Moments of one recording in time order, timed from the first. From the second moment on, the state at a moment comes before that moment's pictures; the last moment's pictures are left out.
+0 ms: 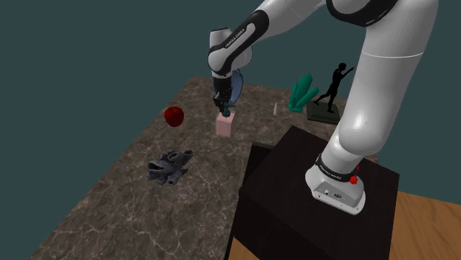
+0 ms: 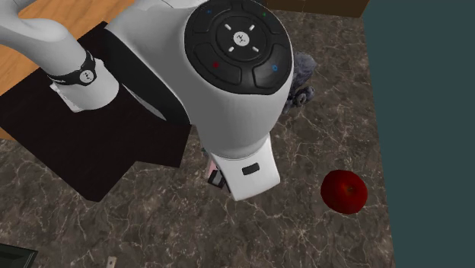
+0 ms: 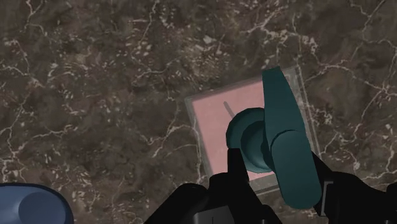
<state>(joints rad) 0.05 0.20 -0.05 -2.18 0.08 2.28 -0.23</state>
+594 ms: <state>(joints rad) 0.05 0.12 -0.05 -2.15 0.07 2.17 -0.22</state>
